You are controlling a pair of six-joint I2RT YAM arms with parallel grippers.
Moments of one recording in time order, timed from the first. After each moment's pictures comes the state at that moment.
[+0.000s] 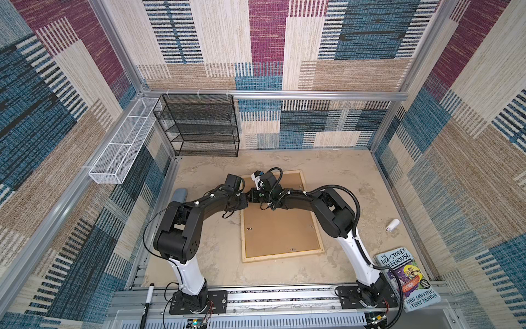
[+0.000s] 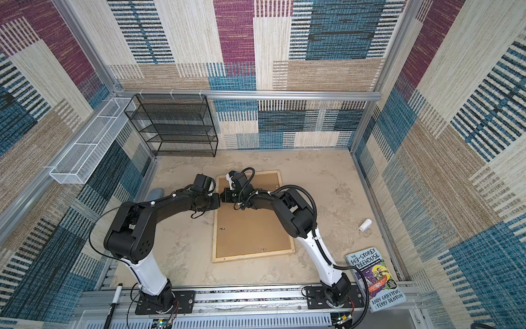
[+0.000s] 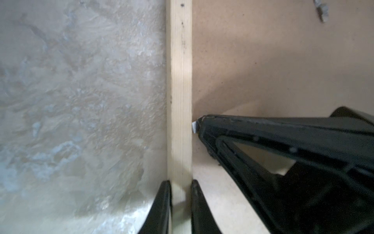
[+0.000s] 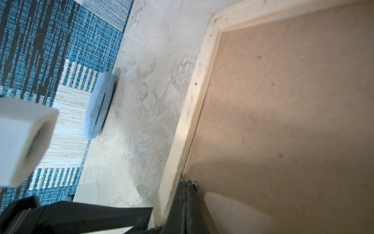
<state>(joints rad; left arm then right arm) -0.32 1.80 1.05 -0.33 0.05 -0.44 0.71 2.39 1.63 0.16 -0.36 0.69</state>
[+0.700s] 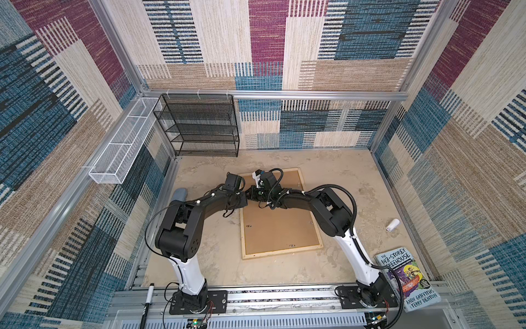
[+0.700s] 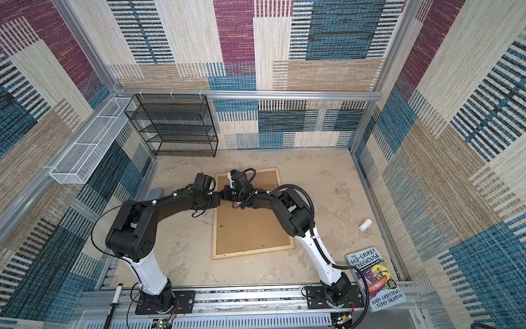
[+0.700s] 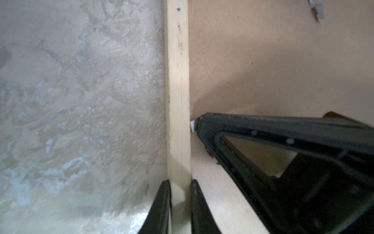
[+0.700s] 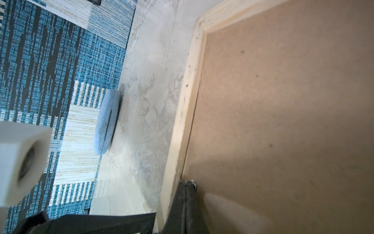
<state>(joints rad) -0.32 1.83 1.06 -0.29 0.01 -0.44 0.71 2.44 1.68 0.21 -0.37 0.81</state>
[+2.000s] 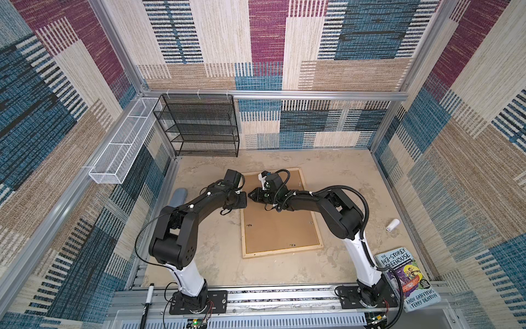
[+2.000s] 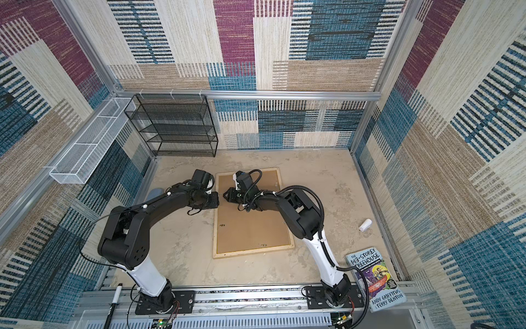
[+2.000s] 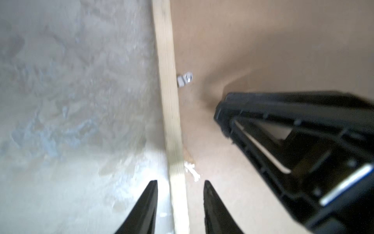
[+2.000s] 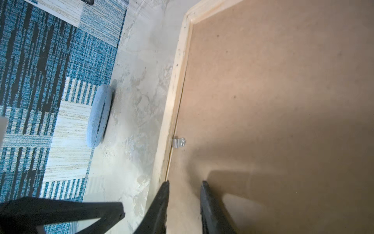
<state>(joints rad) -0.33 1.70 1.10 -0.54 0.05 -0.38 0.69 2.28 1.48 0.21 -0.32 0.76</state>
